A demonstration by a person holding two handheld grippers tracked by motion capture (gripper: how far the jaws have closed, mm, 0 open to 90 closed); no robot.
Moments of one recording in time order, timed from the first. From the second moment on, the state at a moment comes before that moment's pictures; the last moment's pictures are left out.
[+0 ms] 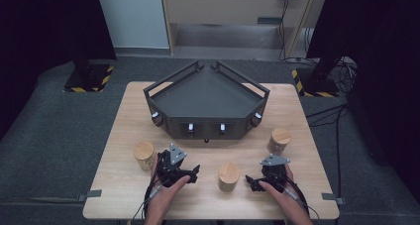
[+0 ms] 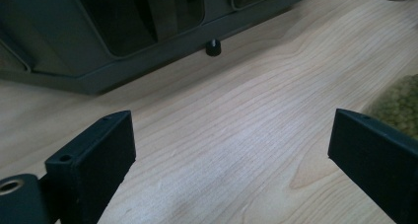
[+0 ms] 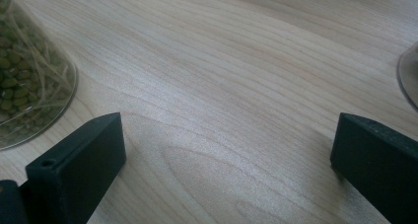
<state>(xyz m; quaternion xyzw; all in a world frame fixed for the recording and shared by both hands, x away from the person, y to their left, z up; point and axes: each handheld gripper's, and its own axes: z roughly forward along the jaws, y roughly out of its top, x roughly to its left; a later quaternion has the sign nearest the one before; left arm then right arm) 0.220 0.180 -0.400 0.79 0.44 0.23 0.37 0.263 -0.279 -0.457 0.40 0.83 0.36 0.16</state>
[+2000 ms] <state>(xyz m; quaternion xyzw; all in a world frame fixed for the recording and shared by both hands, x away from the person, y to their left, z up) 0.225 0.238 -0.352 0.76 0.45 0.28 0.38 0.261 -0.279 -0.457 0.41 0.82 0.36 0.16</state>
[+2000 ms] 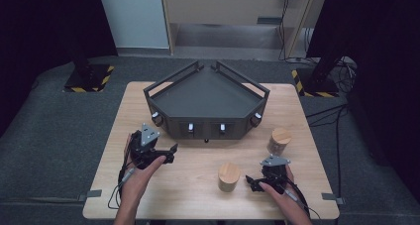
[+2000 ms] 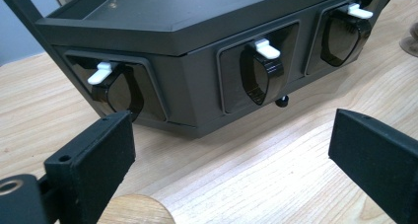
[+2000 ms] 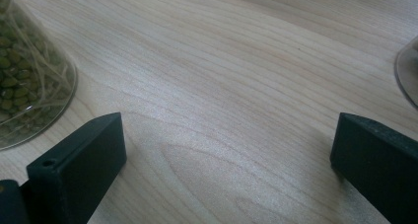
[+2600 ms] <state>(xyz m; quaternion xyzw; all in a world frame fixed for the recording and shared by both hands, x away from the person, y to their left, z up) 0.230 0.259 -0.352 0.74 0.46 0.29 0.39 0.261 -0.279 -0.457 0.41 0.82 0.36 0.16</state>
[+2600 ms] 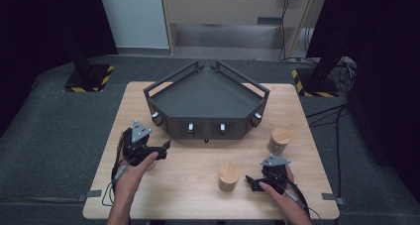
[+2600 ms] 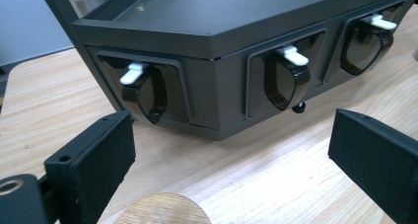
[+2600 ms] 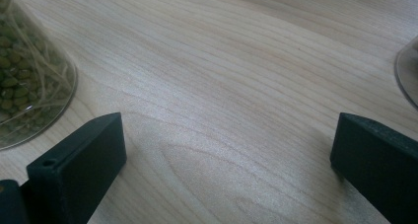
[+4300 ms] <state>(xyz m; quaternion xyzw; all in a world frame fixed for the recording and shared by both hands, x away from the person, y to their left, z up) 0.221 0.297 -0.438 0.72 0.49 0.29 0.40 0.261 -0.279 -0.457 0.41 0.82 0.36 0.16</state>
